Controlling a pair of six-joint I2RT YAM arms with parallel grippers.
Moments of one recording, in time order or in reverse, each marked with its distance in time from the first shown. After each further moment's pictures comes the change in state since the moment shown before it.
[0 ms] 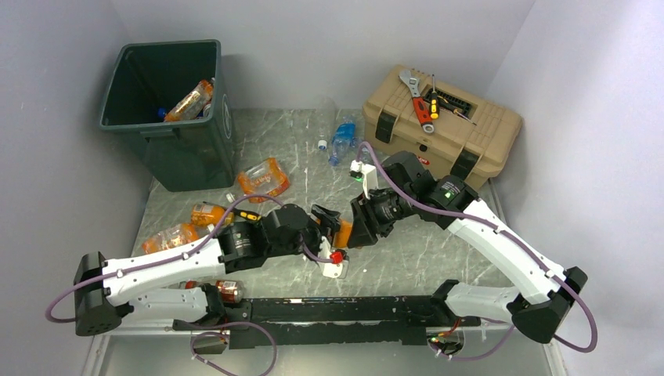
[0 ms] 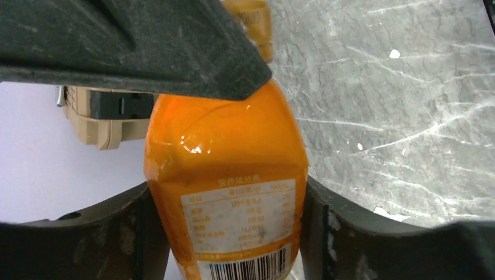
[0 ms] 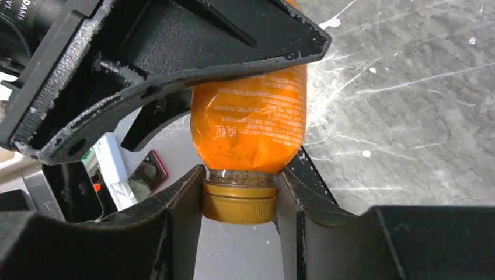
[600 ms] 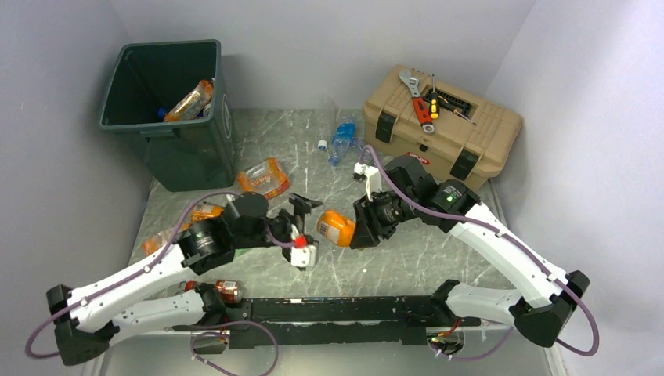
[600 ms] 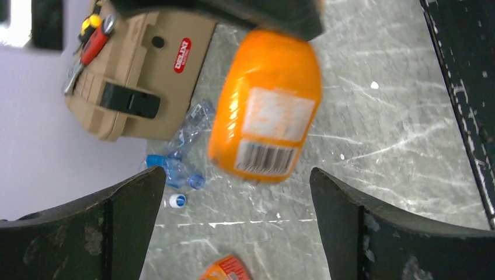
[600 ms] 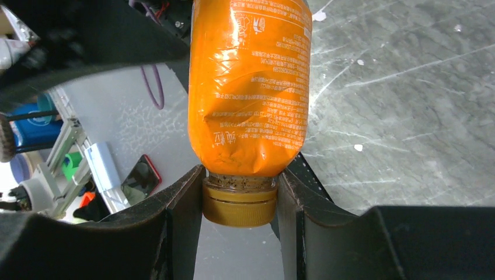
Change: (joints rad) left arm 0.219 -0.223 -0.008 -0.076 0.280 -0.147; right arm -0.006 -0.038 -0.048 0.007 0.051 0.012
